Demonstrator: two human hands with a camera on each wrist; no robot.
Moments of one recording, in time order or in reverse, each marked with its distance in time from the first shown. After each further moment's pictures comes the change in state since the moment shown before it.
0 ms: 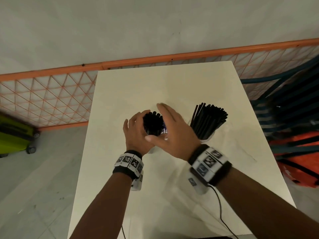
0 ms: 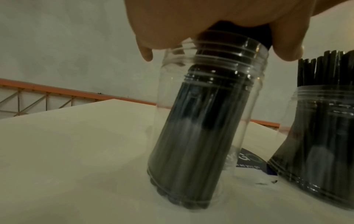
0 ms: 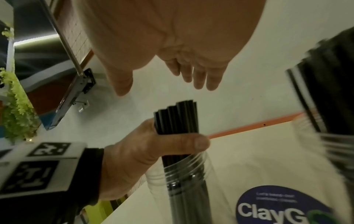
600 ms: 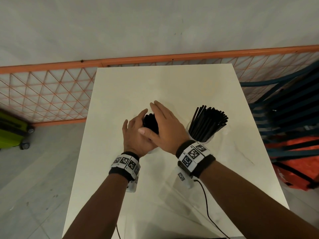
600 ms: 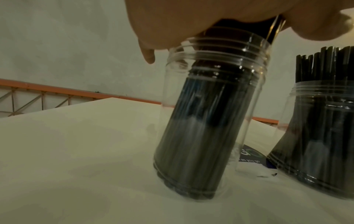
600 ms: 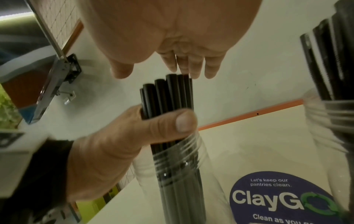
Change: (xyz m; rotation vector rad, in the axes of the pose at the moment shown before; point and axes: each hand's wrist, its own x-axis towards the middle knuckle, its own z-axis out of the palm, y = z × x) left_hand -0.002 -0.005 -0.004 -0.032 -0.114 -0.042; right_hand 0.031 0.009 0.026 -0.062 0.011 -0.018
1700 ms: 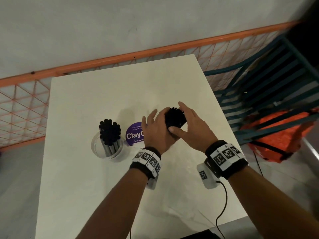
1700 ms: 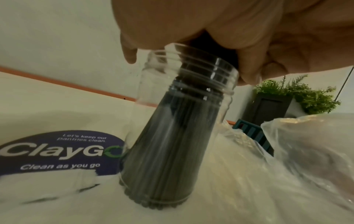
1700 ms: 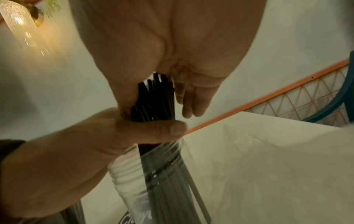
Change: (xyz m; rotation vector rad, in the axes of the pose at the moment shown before) left_hand 0.018 0.137 0.116 0.094 -0.137 0.162; right_hand -0.081 0.134 -0.091 0.145 0.026 0.418
